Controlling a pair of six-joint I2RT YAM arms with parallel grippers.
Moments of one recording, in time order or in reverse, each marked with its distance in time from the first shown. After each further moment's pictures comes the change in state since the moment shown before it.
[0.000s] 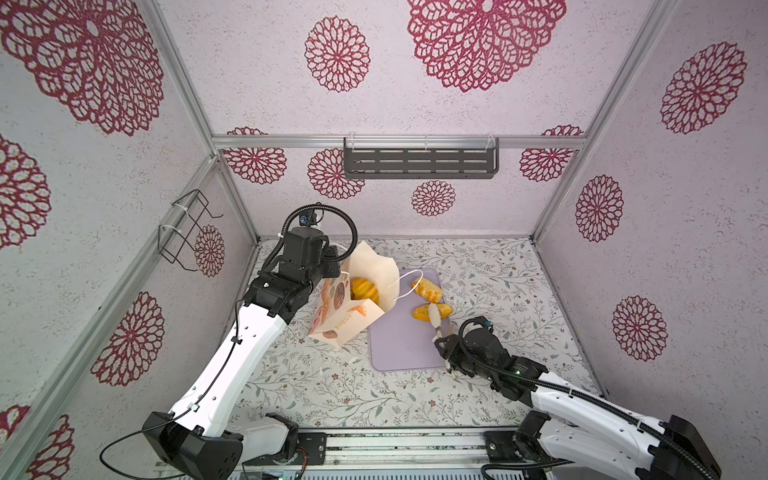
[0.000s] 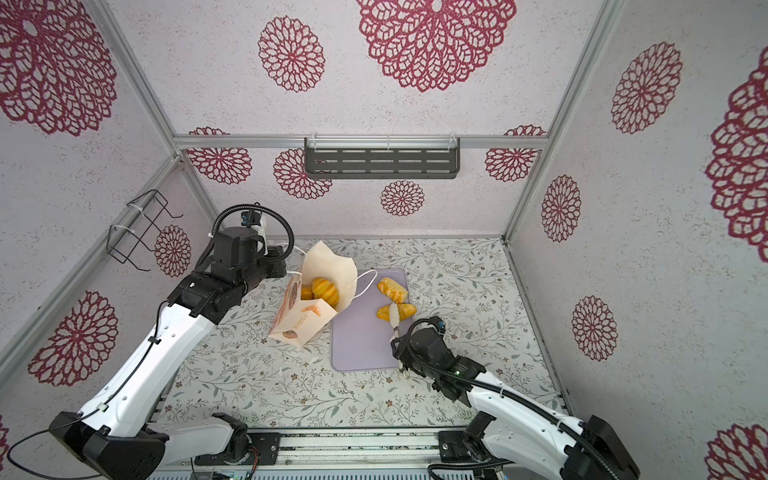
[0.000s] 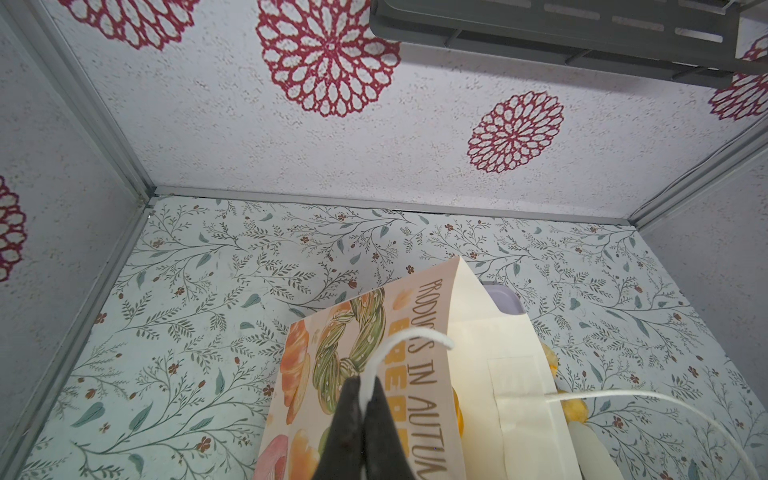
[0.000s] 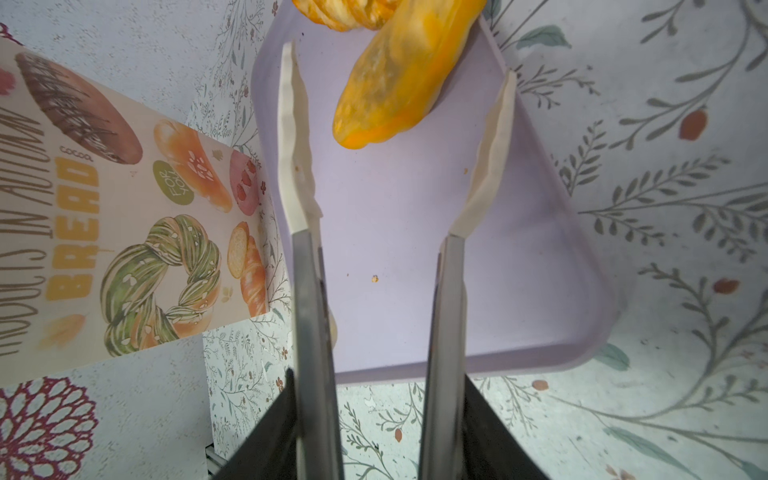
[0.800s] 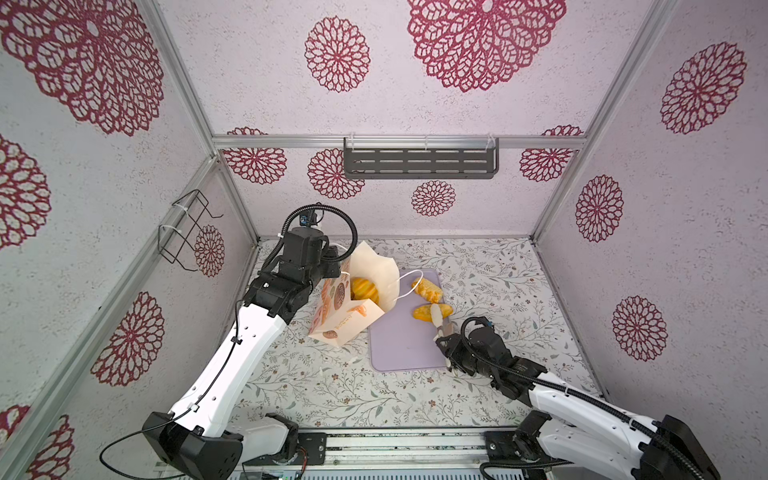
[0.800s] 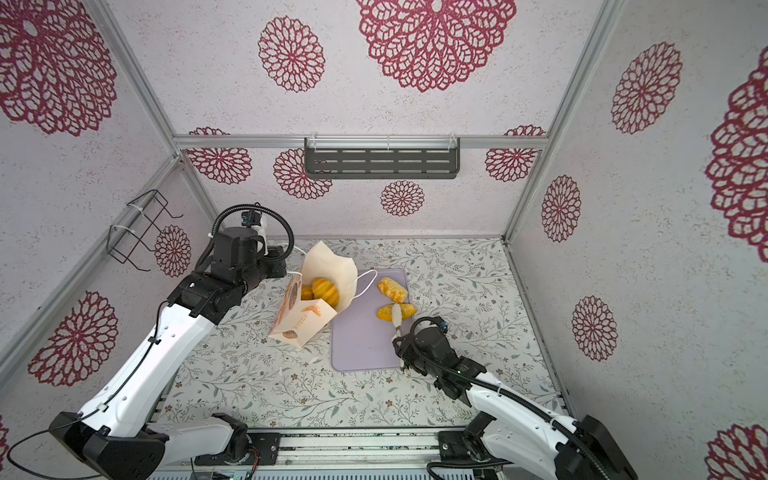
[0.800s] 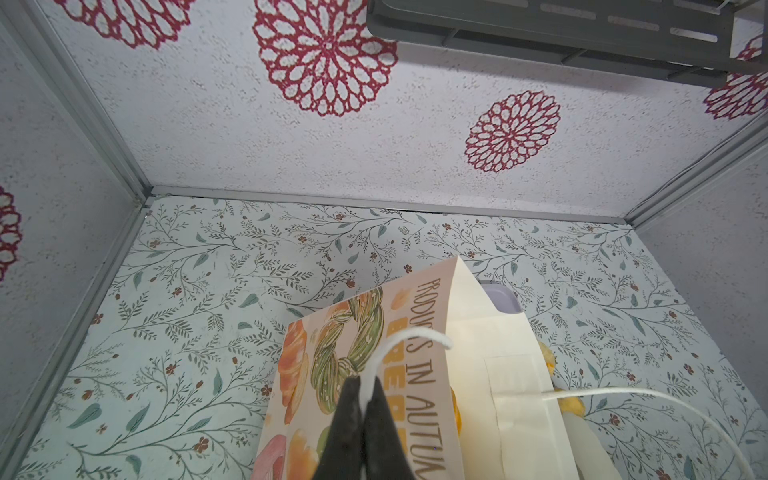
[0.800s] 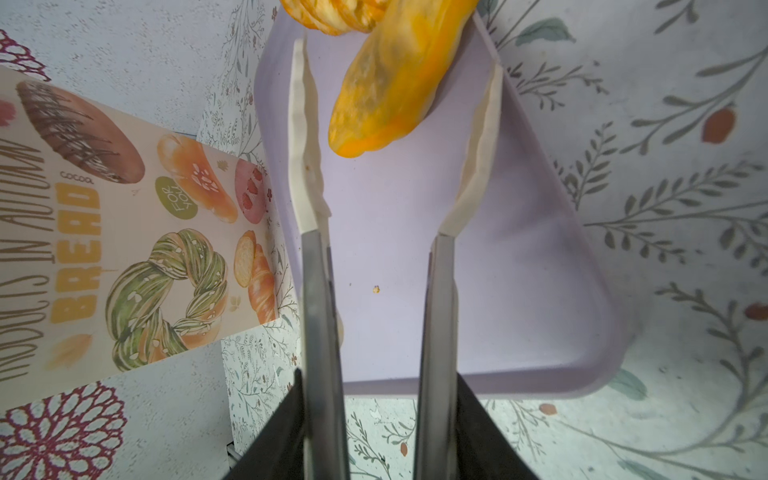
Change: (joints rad) left arm 0.000 0.000 0.000 0.000 0.006 0.000; right arm -0.072 0.025 -0.057 0.113 -0.082 0.000
